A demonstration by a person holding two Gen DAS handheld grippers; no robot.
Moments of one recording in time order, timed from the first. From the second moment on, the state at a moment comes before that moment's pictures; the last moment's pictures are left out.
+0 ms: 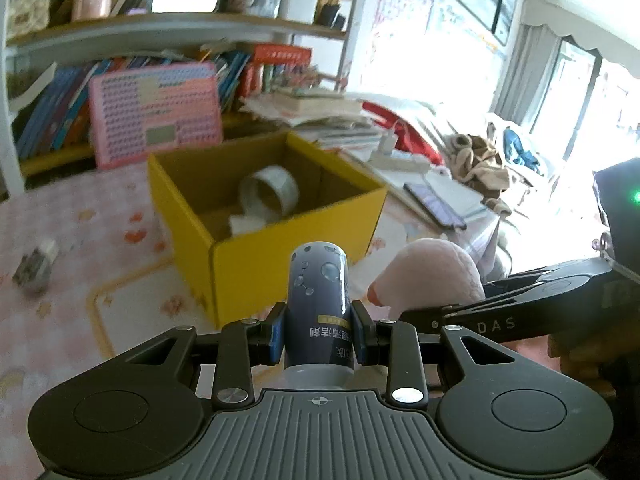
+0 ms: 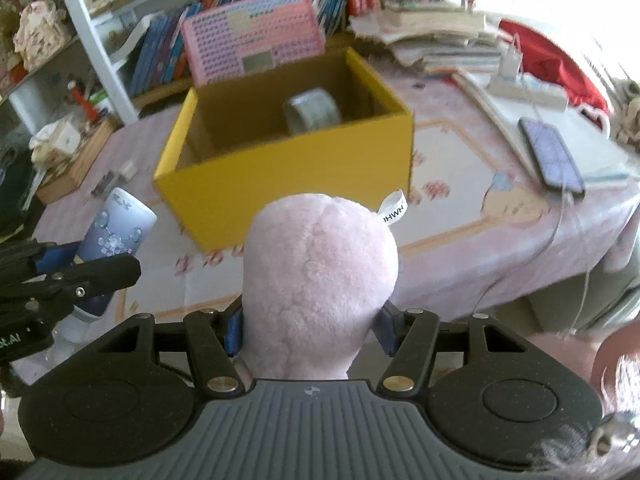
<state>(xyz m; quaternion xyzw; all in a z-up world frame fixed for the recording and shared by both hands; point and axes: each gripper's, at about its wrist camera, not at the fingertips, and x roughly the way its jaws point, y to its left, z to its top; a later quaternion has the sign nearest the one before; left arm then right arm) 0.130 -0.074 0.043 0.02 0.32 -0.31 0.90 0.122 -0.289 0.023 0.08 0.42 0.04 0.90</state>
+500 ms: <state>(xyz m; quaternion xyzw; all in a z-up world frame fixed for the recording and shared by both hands) 0.198 -0.108 0.088 0.01 0.22 -0.26 0.94 0.210 -0.330 0.072 0.05 0.32 0.08 0.94</state>
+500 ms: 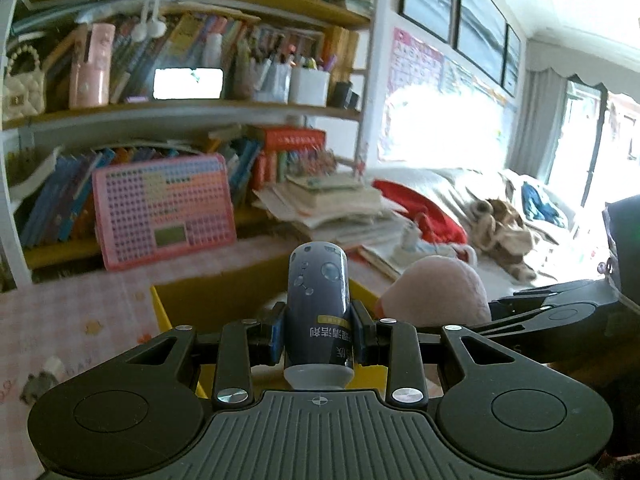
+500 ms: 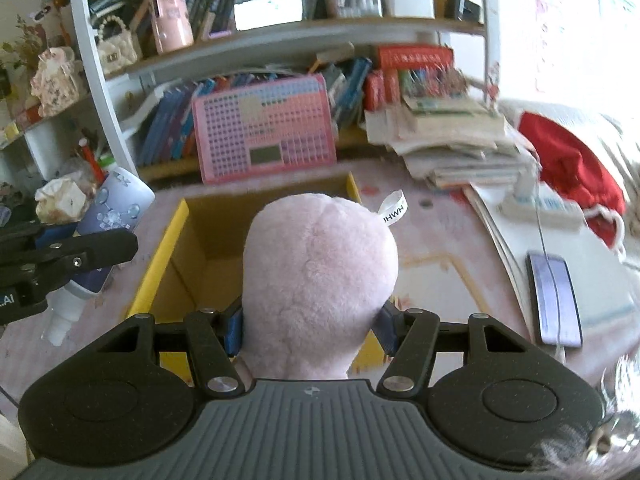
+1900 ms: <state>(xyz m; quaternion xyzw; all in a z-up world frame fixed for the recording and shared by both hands) 0.245 -0.147 0.023 0.07 0.29 -0.17 0.94 0.423 -0.230 0.004 -0.01 0.48 0.33 0.82</state>
